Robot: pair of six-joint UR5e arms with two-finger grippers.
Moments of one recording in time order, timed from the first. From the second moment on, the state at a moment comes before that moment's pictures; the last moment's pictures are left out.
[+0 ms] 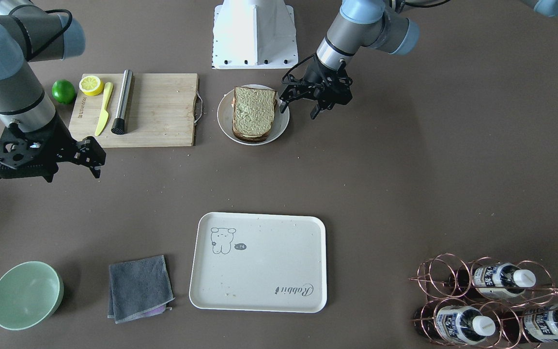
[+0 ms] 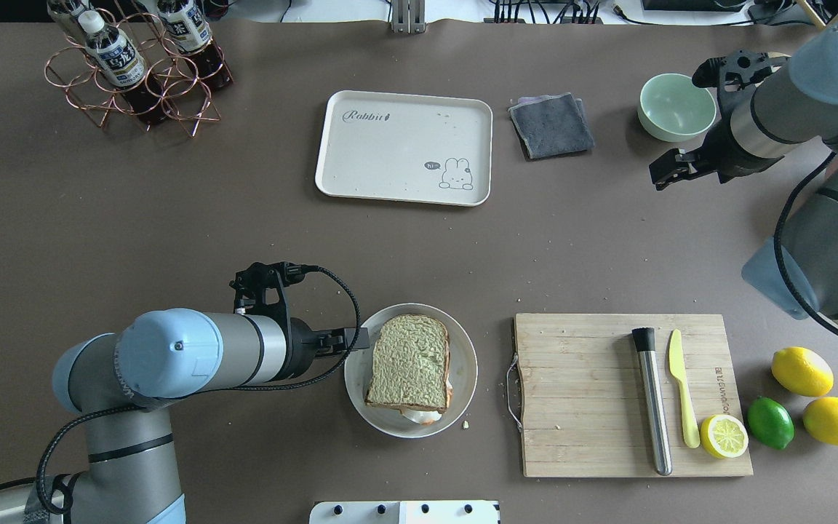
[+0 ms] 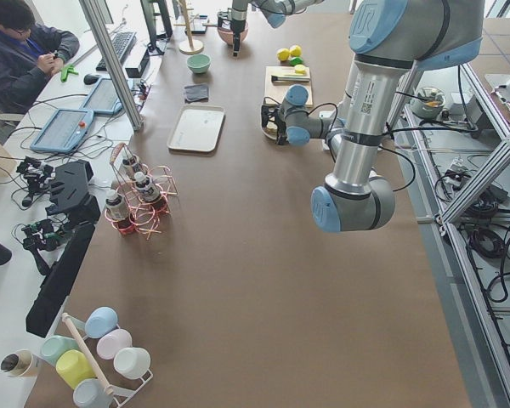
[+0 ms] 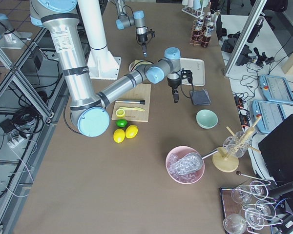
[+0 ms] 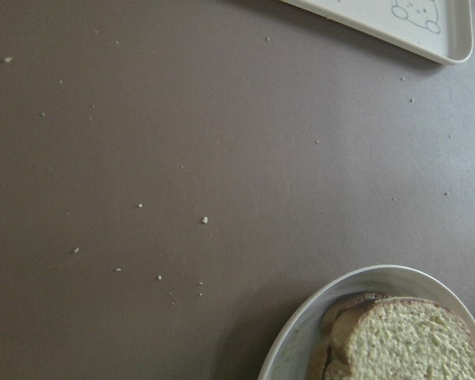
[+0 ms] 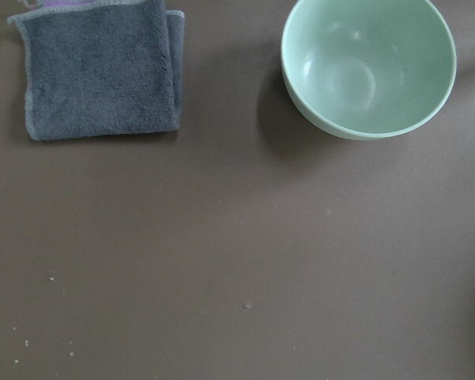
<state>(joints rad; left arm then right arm) -0.31 -1.94 -1.83 -2.13 -1.64 -1.52 0.96 -1.32 1.85 -1.49 2.01 0.74</state>
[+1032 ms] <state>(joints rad) -0.27 -1.97 -1.77 -2.13 -1.60 -1.53 0.99 -1.34 1.86 -1.47 2.02 0.73</state>
